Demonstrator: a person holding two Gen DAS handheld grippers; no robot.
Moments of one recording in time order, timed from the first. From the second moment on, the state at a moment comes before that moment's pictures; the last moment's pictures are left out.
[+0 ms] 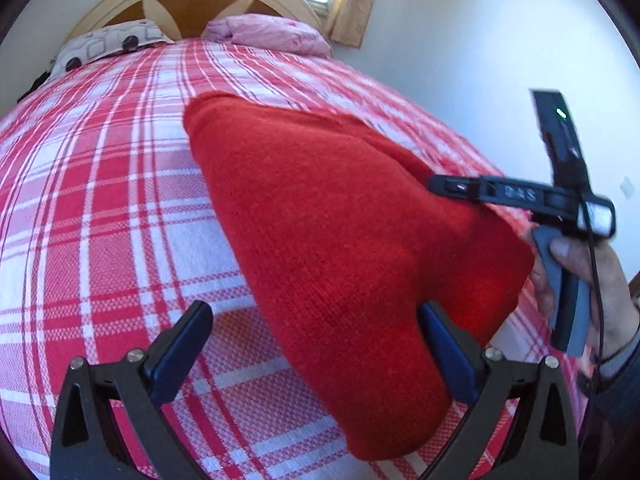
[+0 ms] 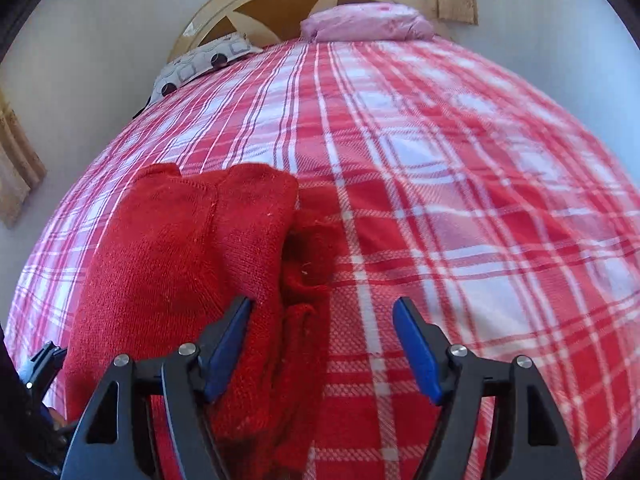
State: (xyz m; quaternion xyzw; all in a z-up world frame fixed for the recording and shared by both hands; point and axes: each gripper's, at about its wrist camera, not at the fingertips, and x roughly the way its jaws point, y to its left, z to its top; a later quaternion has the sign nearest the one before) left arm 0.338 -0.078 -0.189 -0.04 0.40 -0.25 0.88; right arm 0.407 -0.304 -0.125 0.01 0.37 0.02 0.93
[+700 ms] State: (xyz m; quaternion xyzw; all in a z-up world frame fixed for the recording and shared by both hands) left arm 0.335 -0.062 -0.195 -0.06 0.42 -0.24 0.87; right arm 0.297 -0.258 -0.120 -0.06 0.33 0.10 0.94
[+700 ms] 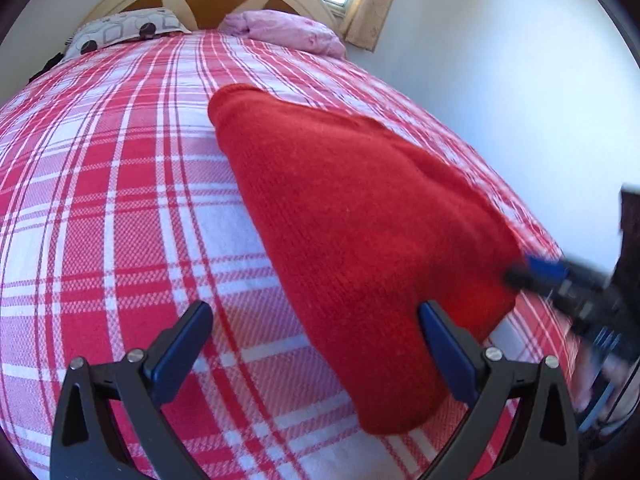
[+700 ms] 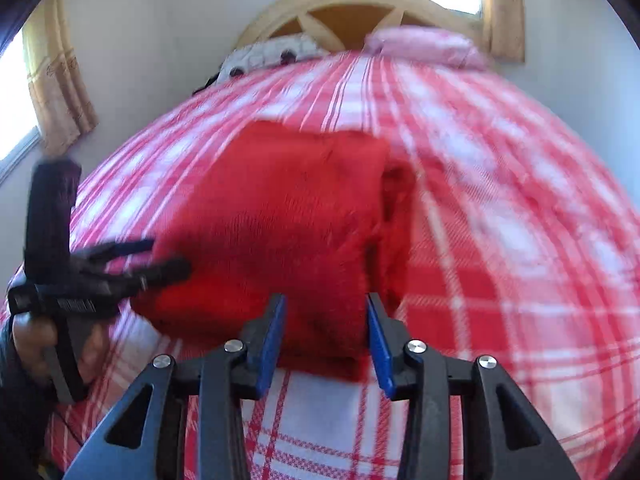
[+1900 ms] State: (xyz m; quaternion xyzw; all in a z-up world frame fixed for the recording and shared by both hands) left arm 0.339 -0.004 -0.194 -0.12 0.41 -0.13 0.89; right arm 0.356 -0.178 -0.107 -0.10 0.33 0.15 0.93
